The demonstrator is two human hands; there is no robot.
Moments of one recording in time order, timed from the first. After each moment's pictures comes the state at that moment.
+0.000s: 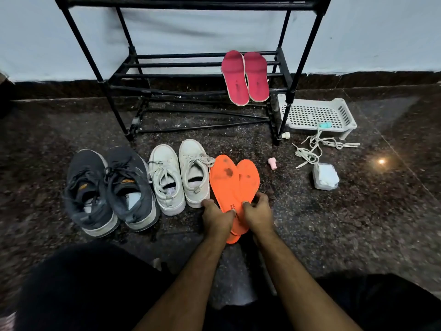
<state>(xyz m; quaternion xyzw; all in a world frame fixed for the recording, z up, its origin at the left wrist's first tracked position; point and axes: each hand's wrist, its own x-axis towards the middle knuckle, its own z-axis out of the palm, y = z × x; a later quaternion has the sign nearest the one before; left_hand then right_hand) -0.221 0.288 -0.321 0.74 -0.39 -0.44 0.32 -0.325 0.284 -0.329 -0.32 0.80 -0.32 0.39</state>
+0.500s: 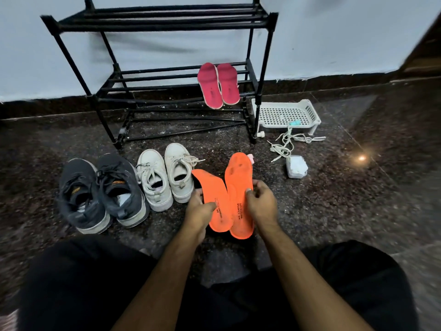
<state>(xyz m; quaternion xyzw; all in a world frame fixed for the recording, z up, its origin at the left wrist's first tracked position) -0.213 0.328 -0.265 0.58 -0.35 -0.60 0.44 -0.366 0.340 -0.266 -0.41 0.76 -0.40 0.28</state>
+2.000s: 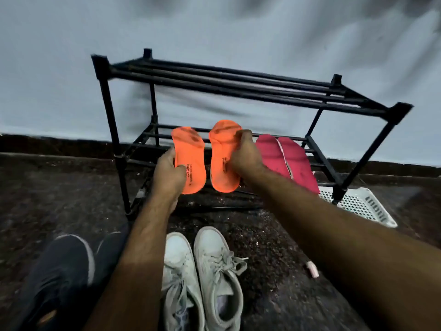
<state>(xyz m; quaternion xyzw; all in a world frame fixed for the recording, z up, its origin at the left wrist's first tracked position) -0.049 -0.004 -0.186 0.54 -0.47 -0.38 0.58 -0.213 -0.039 -0.140 -0.62 0.68 -0.35 0.18</state>
